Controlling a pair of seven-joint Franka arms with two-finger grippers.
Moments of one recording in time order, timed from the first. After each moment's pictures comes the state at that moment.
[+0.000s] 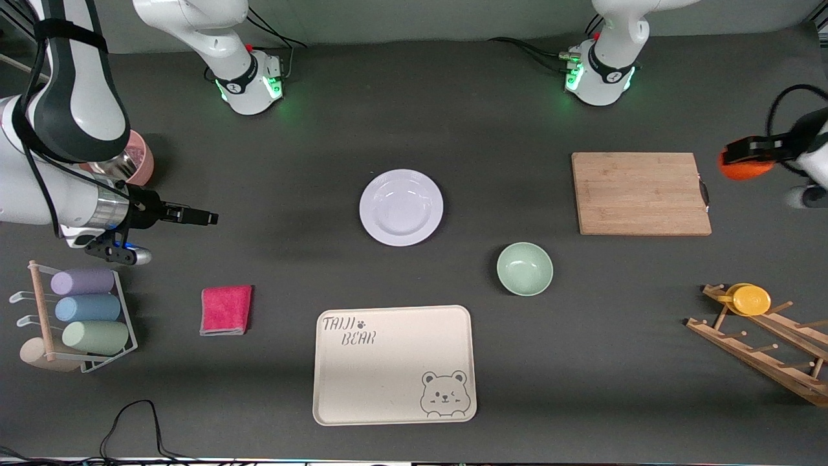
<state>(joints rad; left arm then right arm) 0.06 0.13 -0.12 -1.42 0.00 1.23 -0.09 0.00 0.13 0.02 -1.85 0.32 1.72 0.20</state>
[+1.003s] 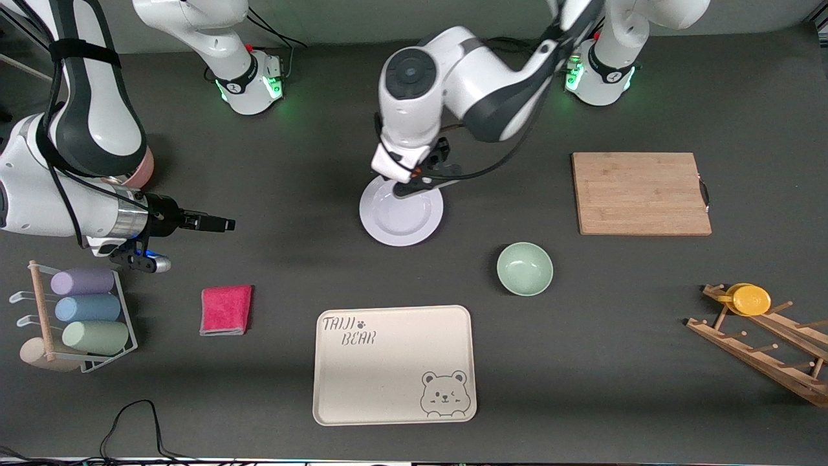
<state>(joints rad) -0.79 0.50 -0.13 -1.42 -0.05 1.87 -1.22 0.01 0.16 0.02 -1.86 0.35 1.76 0.20</state>
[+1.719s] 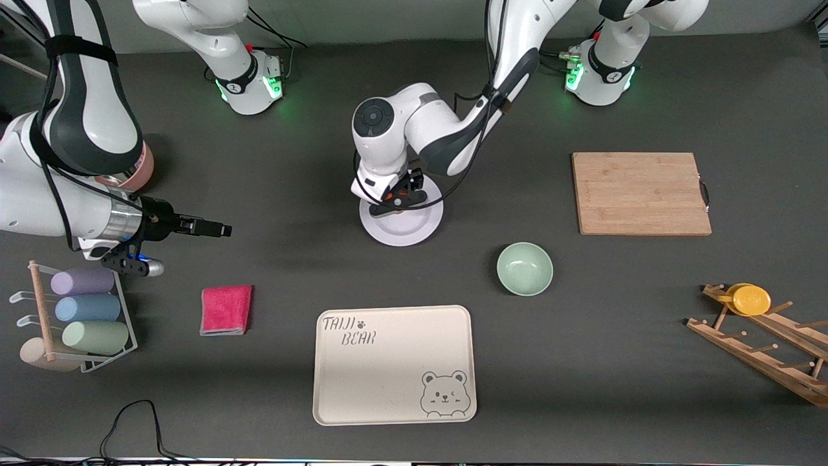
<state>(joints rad) -0.85 0.70 -0.12 -1.42 0.05 2.09 -1.26 0.01 0.17 0.02 -1.83 0.35 1.79 0.18</state>
